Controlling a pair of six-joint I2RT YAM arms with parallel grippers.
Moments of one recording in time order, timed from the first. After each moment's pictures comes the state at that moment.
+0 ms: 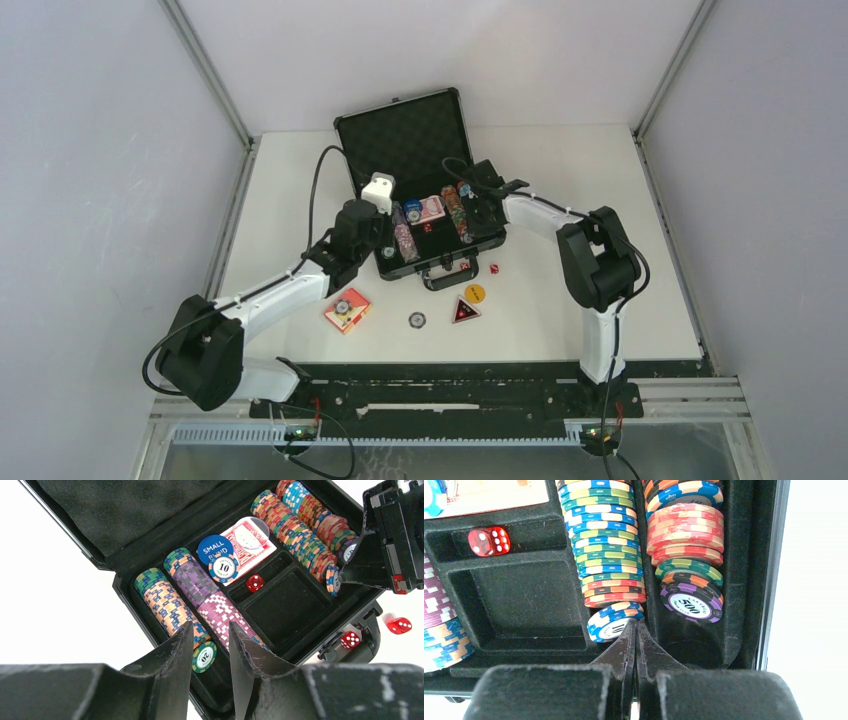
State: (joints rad) left arm -0.59 1.34 0.78 0.16 -0.24 -0.11; right arm 0.50 2.00 1.43 -0.52 0.00 0.31
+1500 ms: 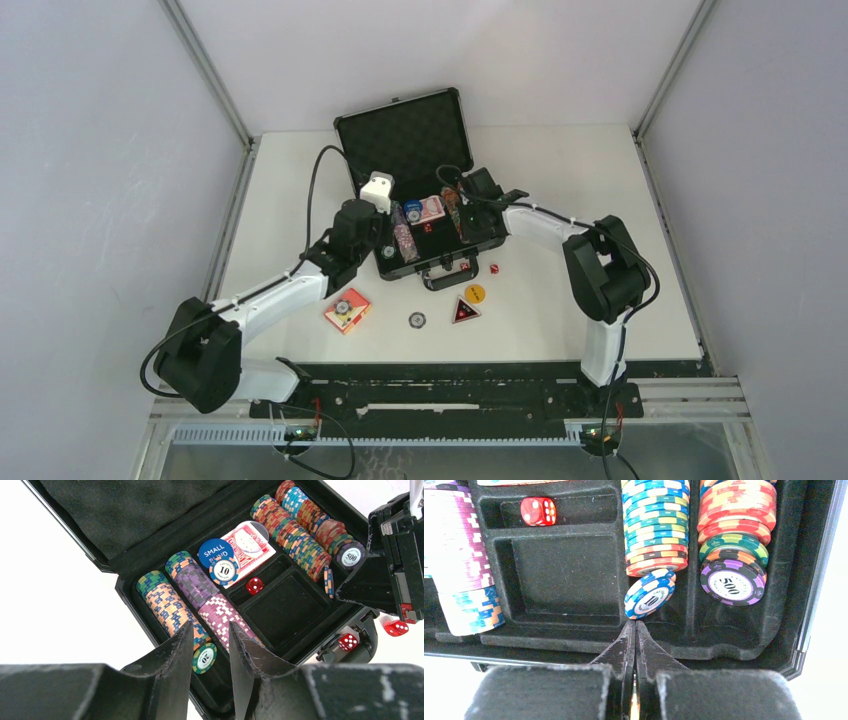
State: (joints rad) left arm -0.59 1.33 0.78 0.16 -0.24 -0.11; right arm 0.55 1.90 1.33 -0.45 -0.01 0.31
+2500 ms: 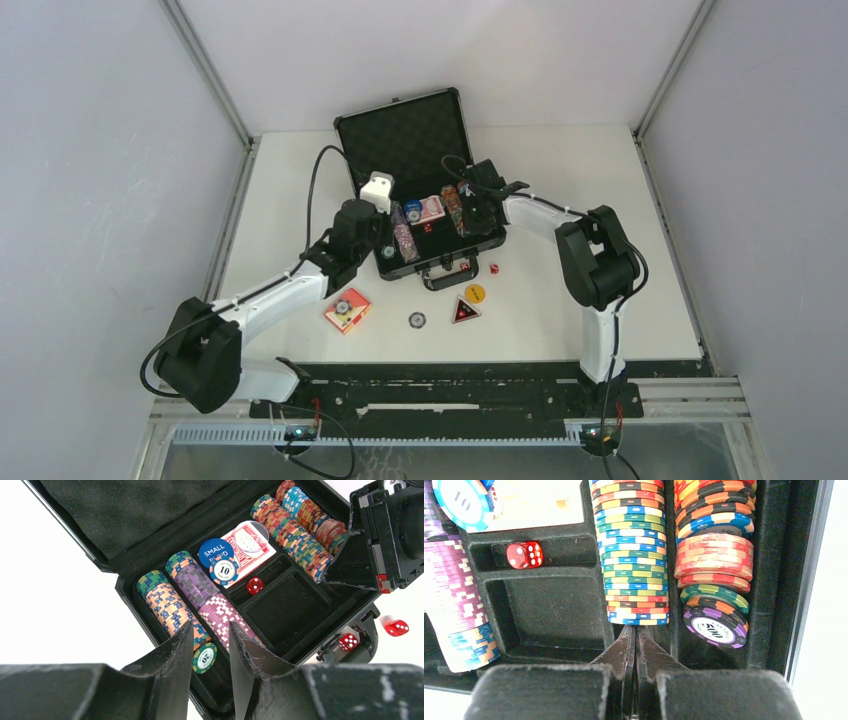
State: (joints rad) left arm -0.59 1.33 0.78 0.16 -0.24 -0.11; right arm 0.48 2.00 1.42 -0.43 -0.07 0.32
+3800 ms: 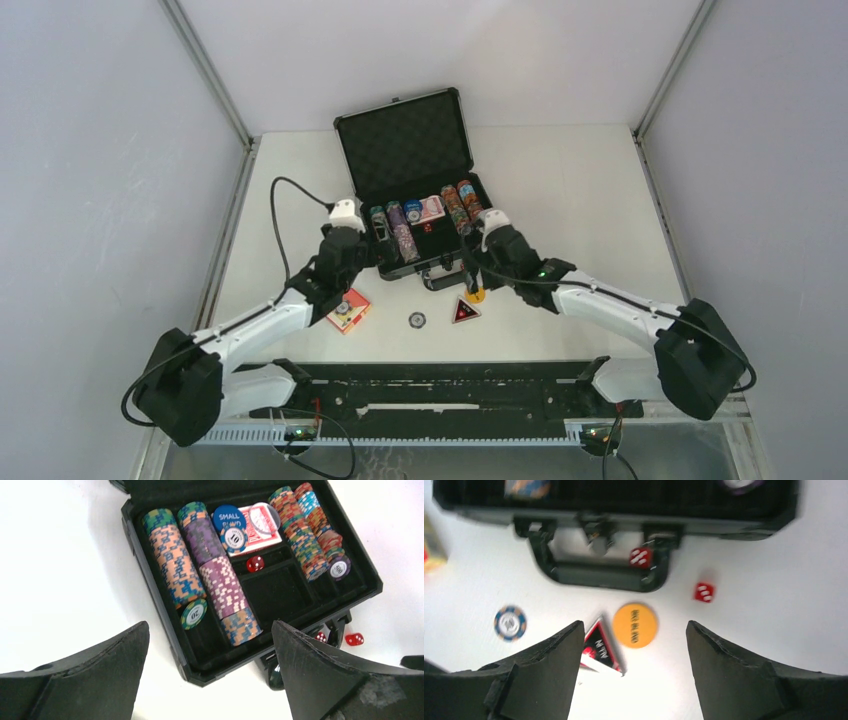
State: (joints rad) left arm -0.59 1.17 0.60 0.16 -0.33 -0.47; right arm 0.70 1.27 0.73 -0.20 0.14 0.31
